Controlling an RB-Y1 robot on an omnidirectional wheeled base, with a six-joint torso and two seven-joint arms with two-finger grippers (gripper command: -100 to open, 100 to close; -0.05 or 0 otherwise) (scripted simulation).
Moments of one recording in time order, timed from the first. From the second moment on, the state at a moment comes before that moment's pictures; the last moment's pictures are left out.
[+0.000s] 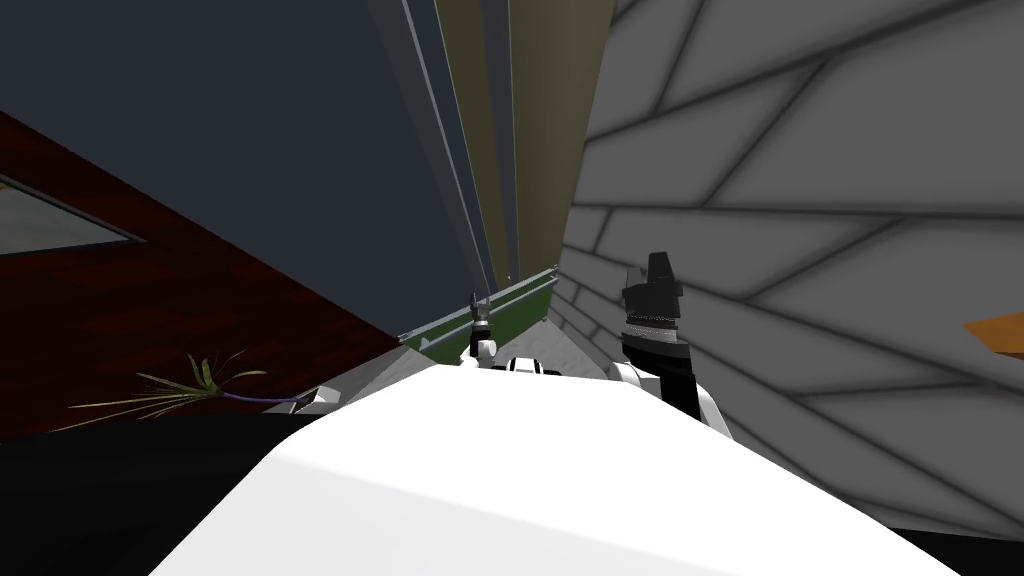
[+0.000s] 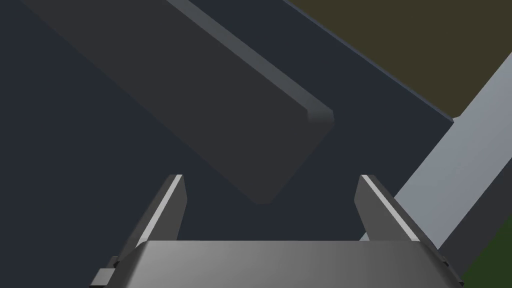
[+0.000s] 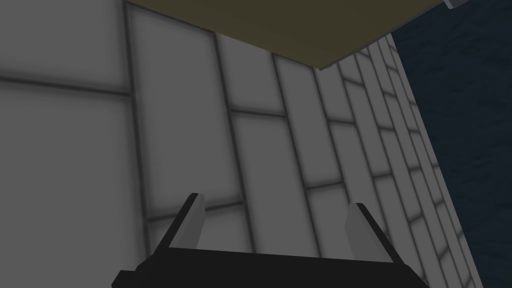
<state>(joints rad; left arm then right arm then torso) -0.12 0.04 -0.13 -0.94 0.42 -1.00 0.23 0.53 -0.02 -0.03 -2.37 0.12 -0.42 0.09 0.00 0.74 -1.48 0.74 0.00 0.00</state>
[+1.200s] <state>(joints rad) -0.15 0.05 -0.21 -0.96 0.38 -0.94 0.28 0.53 -0.02 -0.03 -2.37 0.12 -0.42 0.09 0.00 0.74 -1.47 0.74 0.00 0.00</state>
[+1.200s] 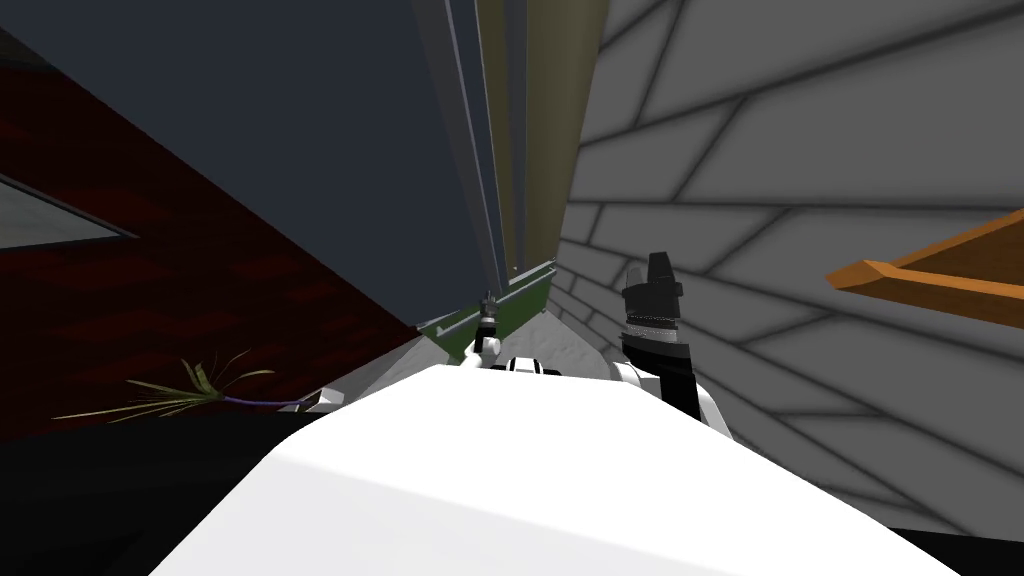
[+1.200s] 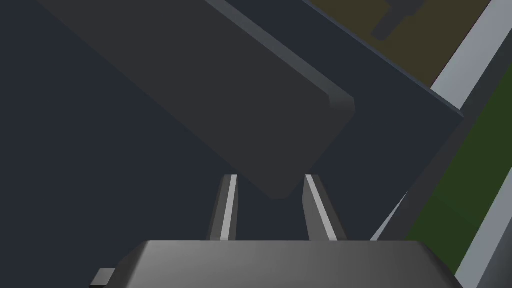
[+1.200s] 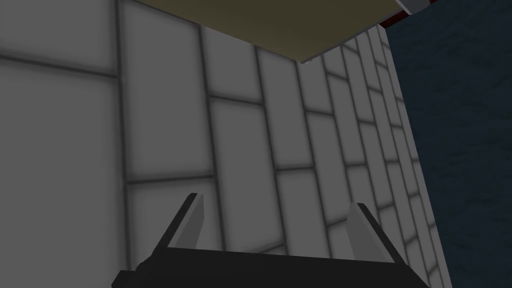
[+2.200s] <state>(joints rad) -0.16 0.08 -0.37 -0.98 0.33 -0.90 0.38 0.53 -0.02 -0.03 -2.37 0.12 -0.42 0.09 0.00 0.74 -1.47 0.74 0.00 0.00</state>
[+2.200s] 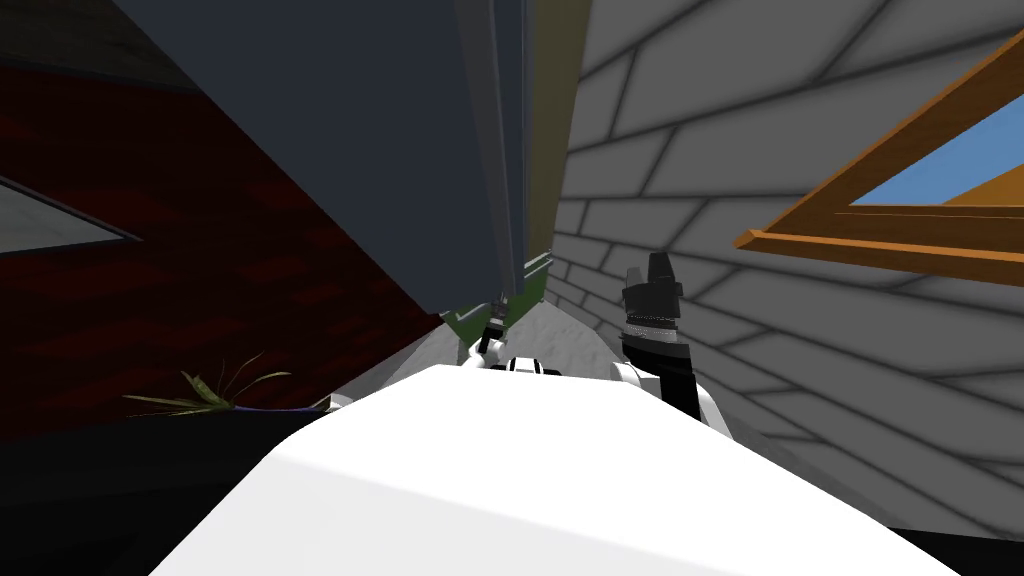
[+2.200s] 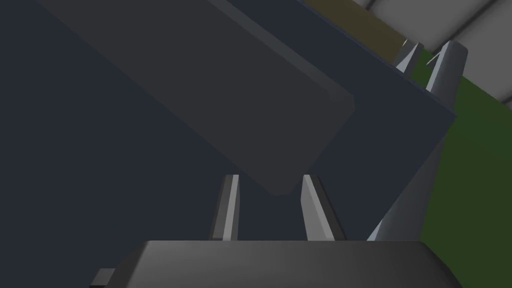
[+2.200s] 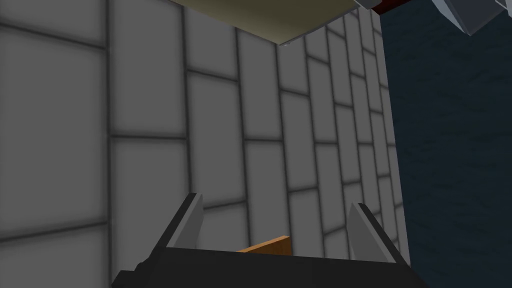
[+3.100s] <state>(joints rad) -0.16 0.11 -0.49 -1.03 0.30 -0.88 0.46 0.53 -0.02 -0.03 -2.37 0.12 -0.42 0.09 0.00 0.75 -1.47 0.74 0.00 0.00</state>
